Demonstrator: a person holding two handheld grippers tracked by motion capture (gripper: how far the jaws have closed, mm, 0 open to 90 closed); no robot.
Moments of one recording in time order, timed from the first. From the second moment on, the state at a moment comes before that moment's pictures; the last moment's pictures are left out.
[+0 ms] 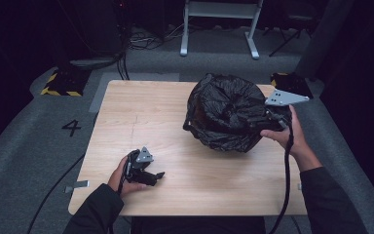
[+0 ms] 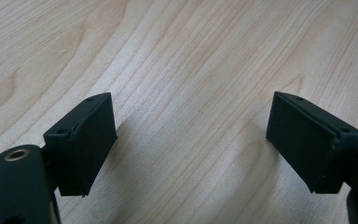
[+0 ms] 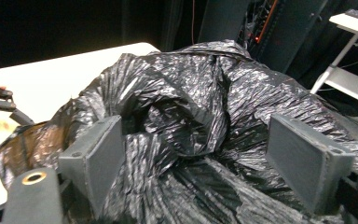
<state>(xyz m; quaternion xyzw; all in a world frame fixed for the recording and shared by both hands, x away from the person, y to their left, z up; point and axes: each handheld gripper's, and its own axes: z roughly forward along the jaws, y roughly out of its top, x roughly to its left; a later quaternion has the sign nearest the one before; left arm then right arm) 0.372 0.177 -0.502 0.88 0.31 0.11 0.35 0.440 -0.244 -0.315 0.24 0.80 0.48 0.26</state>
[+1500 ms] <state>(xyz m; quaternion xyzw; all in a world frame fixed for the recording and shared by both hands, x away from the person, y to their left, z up) 0.372 0.177 -0.502 0.88 0.31 0.11 0.35 0.397 -0.279 -0.340 0.24 0.80 0.48 0.26</state>
